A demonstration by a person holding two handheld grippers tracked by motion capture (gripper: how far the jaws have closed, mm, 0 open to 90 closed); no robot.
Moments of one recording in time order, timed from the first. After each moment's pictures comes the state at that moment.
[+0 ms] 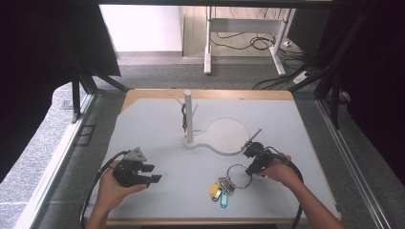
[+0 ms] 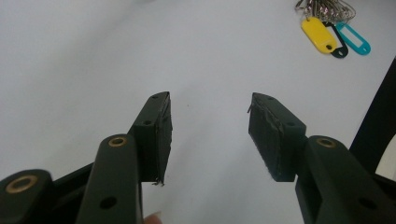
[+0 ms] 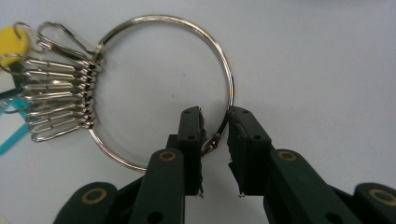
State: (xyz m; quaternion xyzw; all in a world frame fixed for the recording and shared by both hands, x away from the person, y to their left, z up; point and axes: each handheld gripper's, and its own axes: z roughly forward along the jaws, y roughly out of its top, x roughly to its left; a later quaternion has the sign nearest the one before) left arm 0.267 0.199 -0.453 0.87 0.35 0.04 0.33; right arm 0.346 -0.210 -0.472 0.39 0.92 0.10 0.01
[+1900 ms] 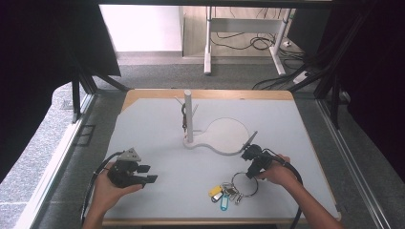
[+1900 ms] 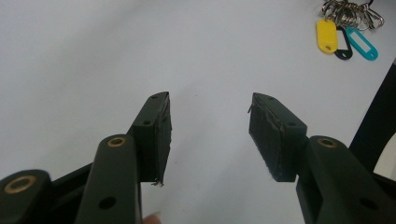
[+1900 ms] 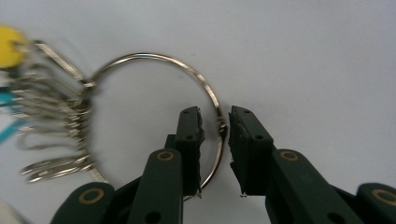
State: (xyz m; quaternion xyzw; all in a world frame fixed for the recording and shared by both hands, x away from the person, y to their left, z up) left arm 0.264 0.214 -0.455 0.86 0.37 0.04 0.34; right arm 0.339 -0.201 -0.473 0.39 0.92 0.06 0.01
